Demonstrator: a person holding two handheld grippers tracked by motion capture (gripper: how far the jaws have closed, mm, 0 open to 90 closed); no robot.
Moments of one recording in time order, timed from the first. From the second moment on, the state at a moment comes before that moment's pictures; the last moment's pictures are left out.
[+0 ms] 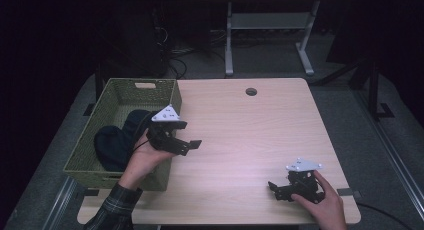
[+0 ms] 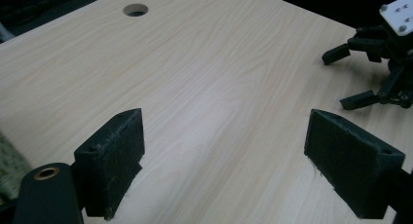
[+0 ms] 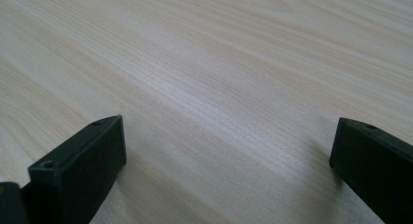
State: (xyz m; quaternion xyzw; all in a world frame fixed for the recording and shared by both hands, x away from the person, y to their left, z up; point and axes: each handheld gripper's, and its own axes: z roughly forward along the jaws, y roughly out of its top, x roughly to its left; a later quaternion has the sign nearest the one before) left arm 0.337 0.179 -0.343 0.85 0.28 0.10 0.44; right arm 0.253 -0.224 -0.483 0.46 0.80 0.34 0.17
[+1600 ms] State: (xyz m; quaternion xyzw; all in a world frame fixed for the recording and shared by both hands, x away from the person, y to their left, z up) left arm 0.361 0.292 -0.355 0.81 0.40 0.17 0.39; right arm 0.253 -0.224 -0.483 0.46 0.81 0.34 0.17
